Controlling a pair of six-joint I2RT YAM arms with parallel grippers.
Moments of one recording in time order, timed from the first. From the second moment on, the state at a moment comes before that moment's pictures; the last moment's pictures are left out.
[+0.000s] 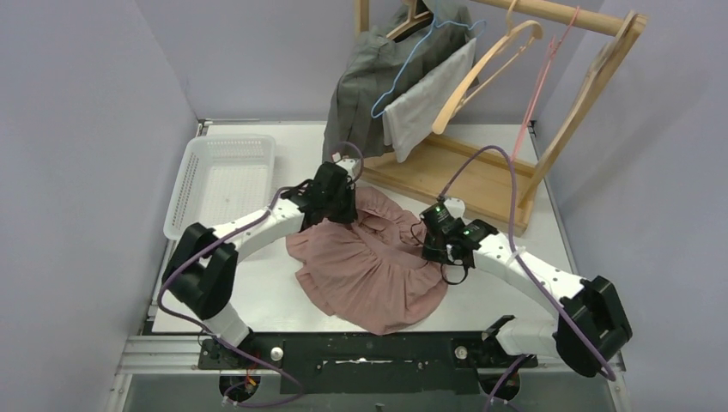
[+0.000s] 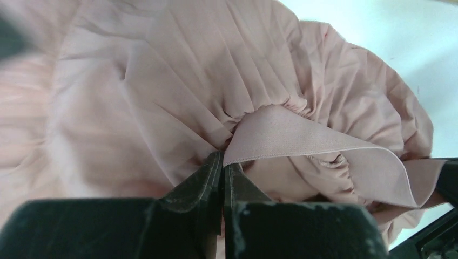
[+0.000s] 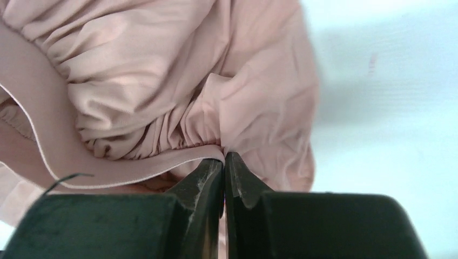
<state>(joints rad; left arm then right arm) -0.65 1.68 1.12 -0.23 0.06 -0.41 0.63 1.27 0.77 -0.61 0.19 0.77</state>
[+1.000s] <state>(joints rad) -0.55 1.23 0.96 -0.61 -0.03 -0.68 0.59 1.21 1.04 -0.81 0.22 0.70</state>
